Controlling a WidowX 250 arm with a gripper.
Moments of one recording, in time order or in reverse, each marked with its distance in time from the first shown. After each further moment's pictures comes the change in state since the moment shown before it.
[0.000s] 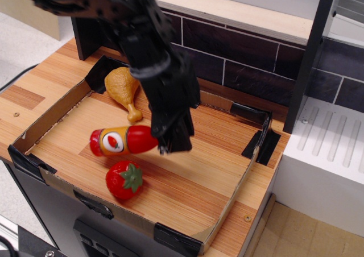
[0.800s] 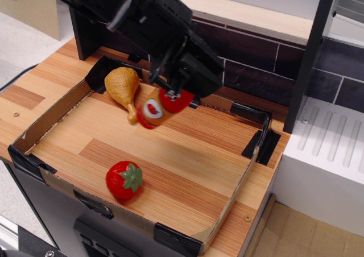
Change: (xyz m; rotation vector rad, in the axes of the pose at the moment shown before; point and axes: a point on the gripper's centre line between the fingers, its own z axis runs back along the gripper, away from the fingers) arm 0.051 0.004 0.058 0.034 -0.537 -0.111
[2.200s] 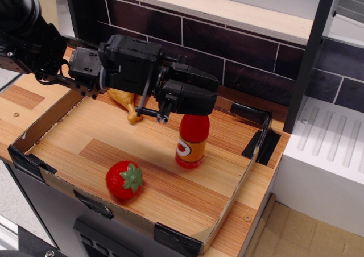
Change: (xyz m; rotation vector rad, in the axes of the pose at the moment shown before) arm -0.022 -0.009 -0.013 -0.112 -0.515 0.145
